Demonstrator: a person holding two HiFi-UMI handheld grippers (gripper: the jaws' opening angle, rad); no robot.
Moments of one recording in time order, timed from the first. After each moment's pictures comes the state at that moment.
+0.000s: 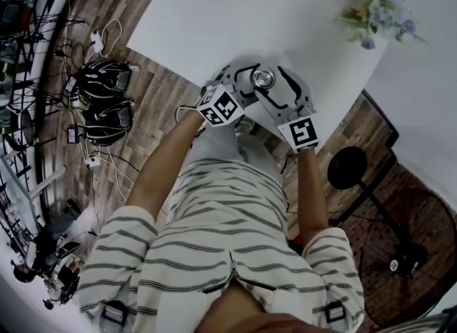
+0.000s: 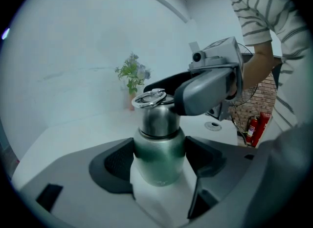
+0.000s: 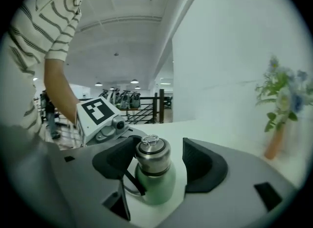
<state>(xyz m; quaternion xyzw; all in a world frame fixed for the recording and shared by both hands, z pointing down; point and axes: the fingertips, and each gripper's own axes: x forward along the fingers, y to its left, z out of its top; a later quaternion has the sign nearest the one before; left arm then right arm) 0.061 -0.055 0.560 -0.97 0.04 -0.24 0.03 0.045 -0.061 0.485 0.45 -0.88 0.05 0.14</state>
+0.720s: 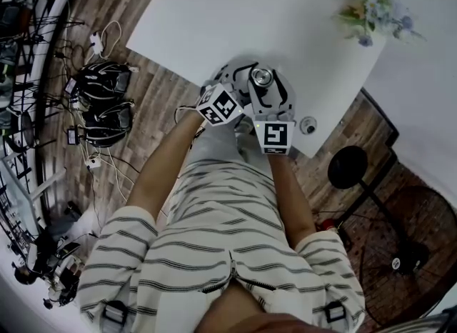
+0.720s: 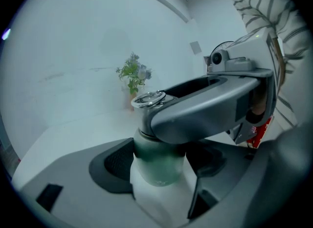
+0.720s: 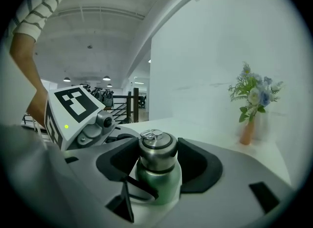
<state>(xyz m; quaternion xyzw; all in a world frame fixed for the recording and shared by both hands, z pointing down) 0.061 -0.055 0.561 -0.97 0.05 -0.24 0.03 0.041 -0.066 0.502 0.61 -0.78 0.08 0.13</state>
